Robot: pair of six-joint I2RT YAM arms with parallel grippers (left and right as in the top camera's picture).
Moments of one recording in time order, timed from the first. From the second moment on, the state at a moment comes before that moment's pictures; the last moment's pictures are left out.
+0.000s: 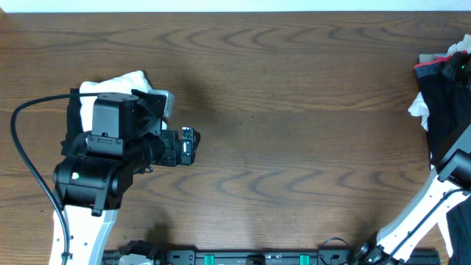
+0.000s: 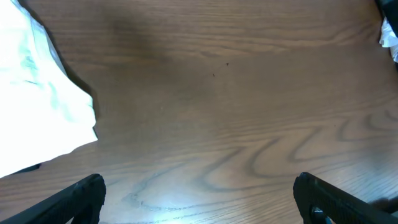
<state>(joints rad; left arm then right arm) -0.17 1.05 1.21 -1.09 0.28 -0.12 -0.57 2.35 1.95 -0.53 -0.15 0.12</state>
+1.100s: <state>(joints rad) -0.17 0.88 1.37 -1.07 -0.06 -0.11 0.44 1.94 1.97 -0.86 -0.39 0.05</state>
